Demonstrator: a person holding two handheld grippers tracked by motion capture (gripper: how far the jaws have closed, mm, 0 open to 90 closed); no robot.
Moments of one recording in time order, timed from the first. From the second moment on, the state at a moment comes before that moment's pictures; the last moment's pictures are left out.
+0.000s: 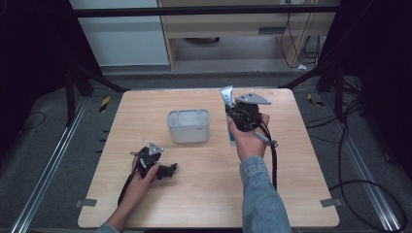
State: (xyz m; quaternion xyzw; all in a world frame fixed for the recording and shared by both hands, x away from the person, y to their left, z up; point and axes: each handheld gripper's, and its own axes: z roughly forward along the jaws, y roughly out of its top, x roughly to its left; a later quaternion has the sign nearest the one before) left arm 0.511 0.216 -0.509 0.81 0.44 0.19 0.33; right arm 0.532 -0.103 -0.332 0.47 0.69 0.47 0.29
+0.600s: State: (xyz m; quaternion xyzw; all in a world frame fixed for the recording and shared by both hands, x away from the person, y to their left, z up) left arm 0.512 0.215 -0.509 0.81 0.44 0.19 0.33; right arm 0.545 -0.070 -0.330 0.46 0.69 0.48 0.27
